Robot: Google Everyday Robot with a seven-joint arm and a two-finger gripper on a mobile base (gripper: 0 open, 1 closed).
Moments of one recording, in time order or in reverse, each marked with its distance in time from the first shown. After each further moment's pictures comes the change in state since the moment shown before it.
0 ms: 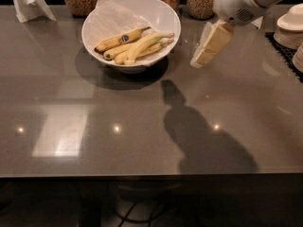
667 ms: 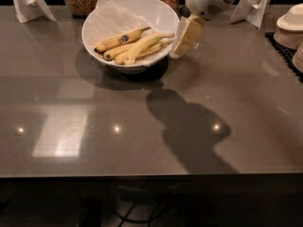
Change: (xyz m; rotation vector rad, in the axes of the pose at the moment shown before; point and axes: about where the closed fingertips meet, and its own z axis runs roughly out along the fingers) arm -0.037 -0.031 0.057 -0.033 -0.118 -0.137
